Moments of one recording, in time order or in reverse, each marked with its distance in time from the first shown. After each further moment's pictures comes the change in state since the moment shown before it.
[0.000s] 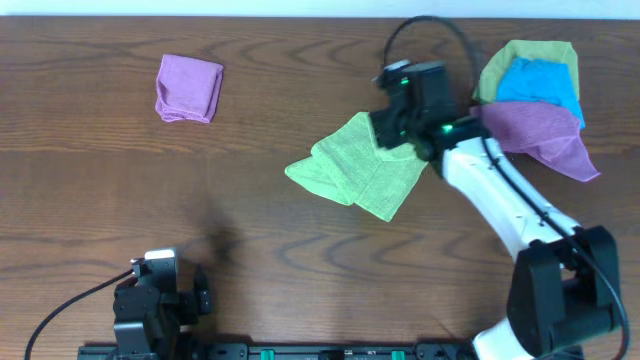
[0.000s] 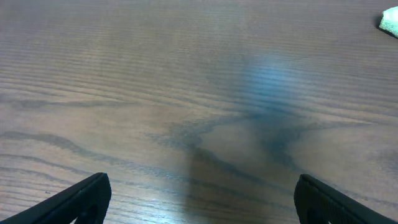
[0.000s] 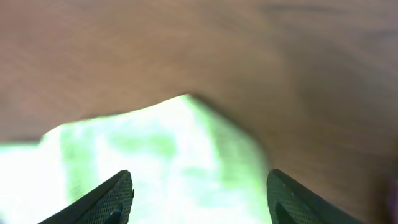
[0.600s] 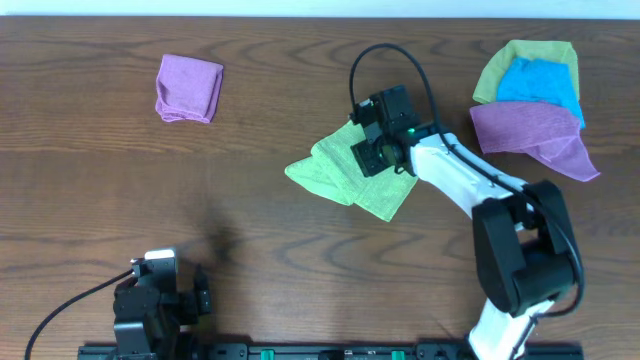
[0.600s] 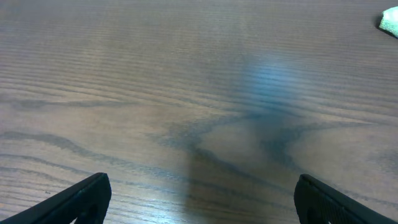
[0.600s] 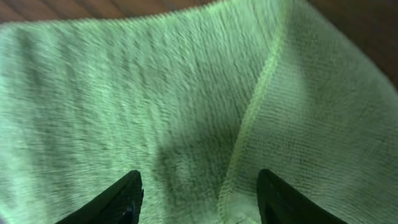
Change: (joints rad) left arm 0.000 0.000 0.000 0.000 0.000 0.000; right arm 0.039 0.209 0.001 -0.050 -0.010 -0.017
